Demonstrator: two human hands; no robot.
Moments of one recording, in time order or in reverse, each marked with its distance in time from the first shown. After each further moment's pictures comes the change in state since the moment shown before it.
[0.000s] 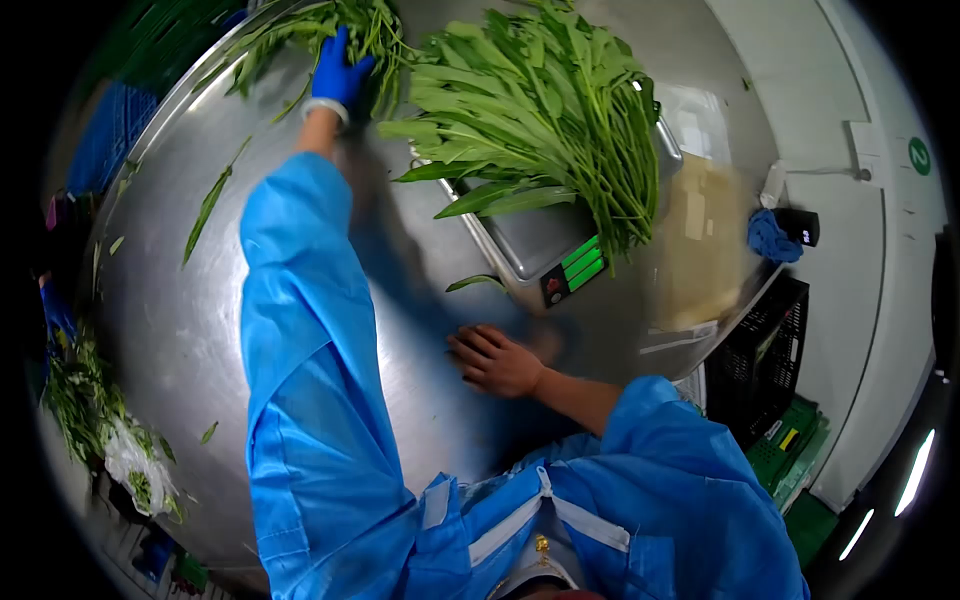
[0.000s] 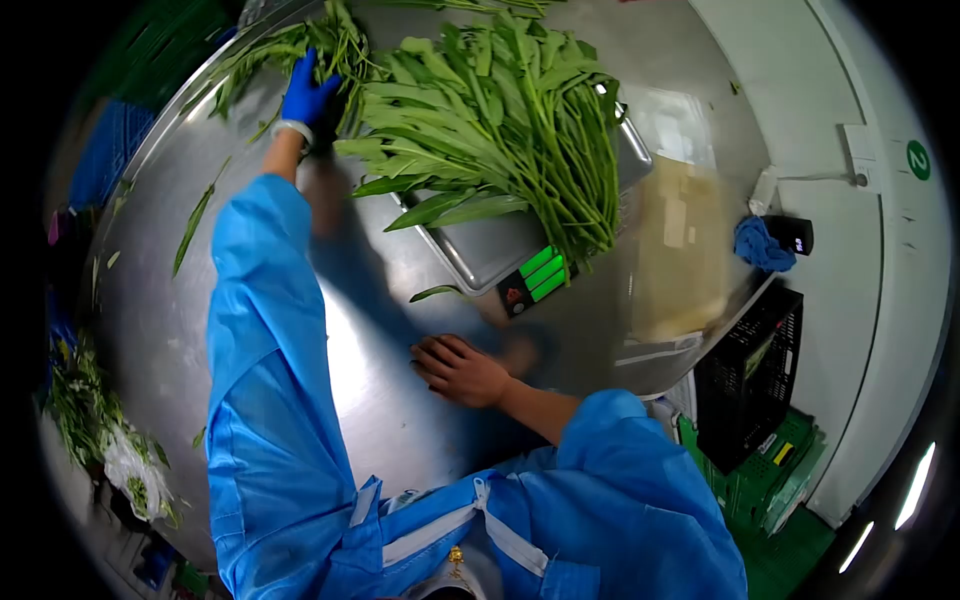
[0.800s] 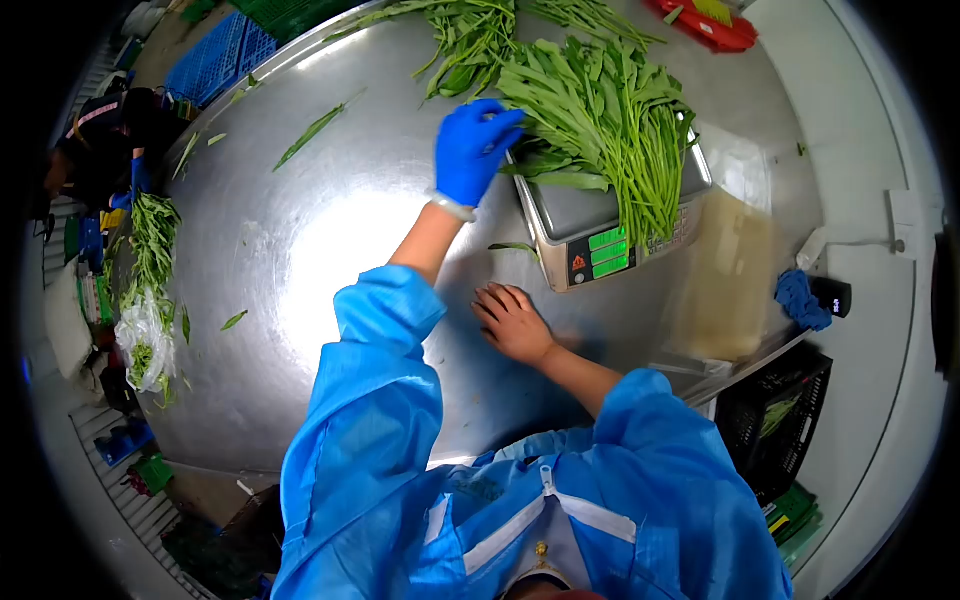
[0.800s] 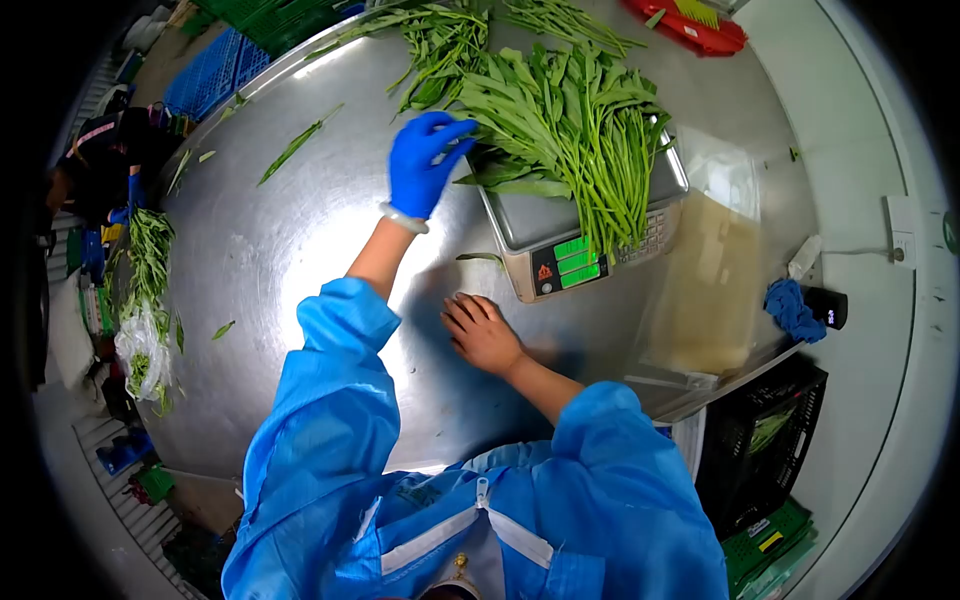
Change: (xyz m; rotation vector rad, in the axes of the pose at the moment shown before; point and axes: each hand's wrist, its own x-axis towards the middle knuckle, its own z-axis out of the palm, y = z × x) left_hand -0.154 0.292 -0.114 -0.006 0.155 0.248; right_hand -0.003 -0.012 -0.012 0.061 0.132 0.015
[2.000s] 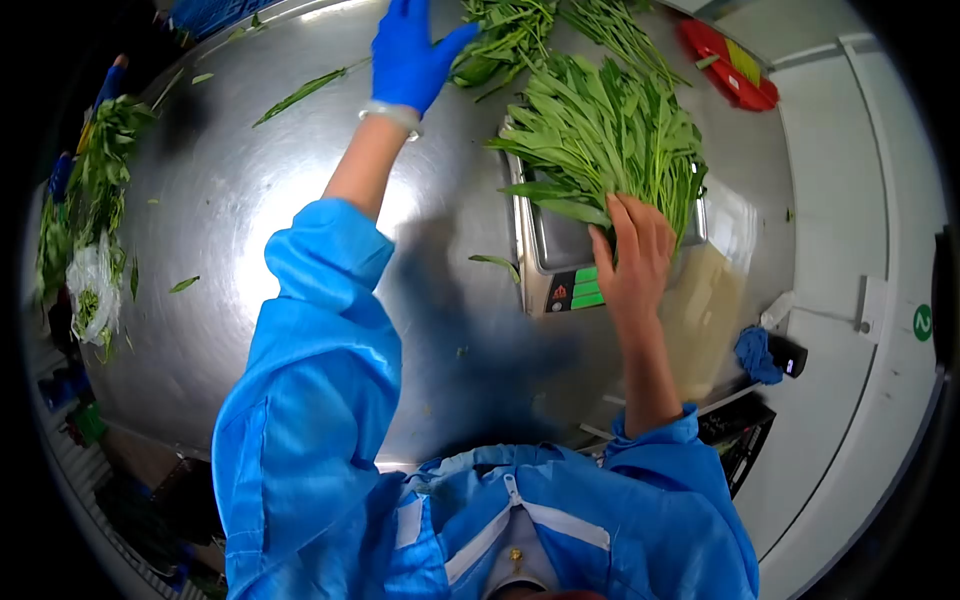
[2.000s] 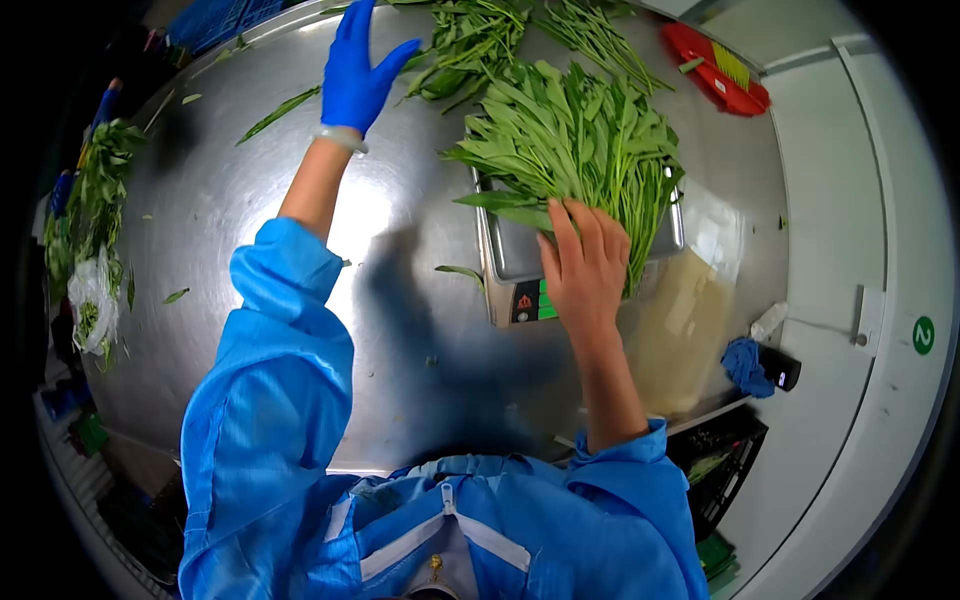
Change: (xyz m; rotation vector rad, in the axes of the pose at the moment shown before) left_hand 0.074 -0.073 -0.062 0.203 0.263 -0.173; right_hand 0.071 0.083 -0.199 -0.359 0.508 0.138
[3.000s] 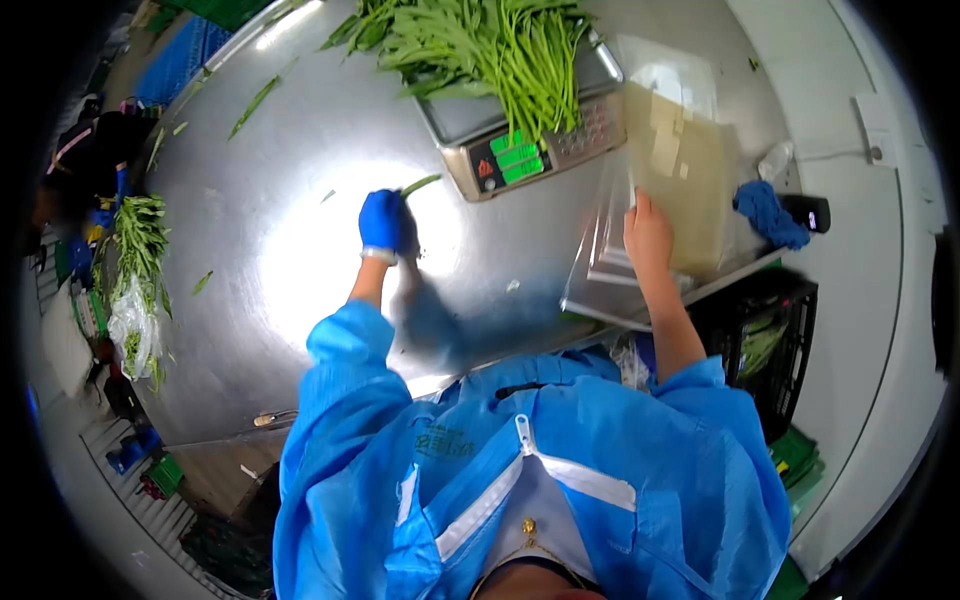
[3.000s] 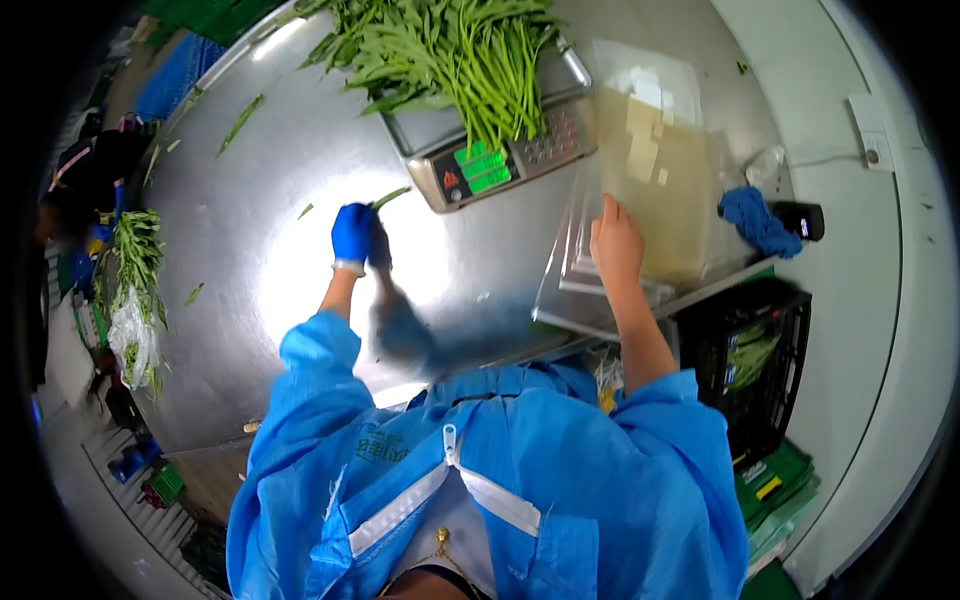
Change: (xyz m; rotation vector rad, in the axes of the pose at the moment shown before) left_hand -0.345 0.066 -0.042 0.183 -0.512 -0.334; right_hand -0.275 0.111 -0.077 -0.197 -0.372 0.590
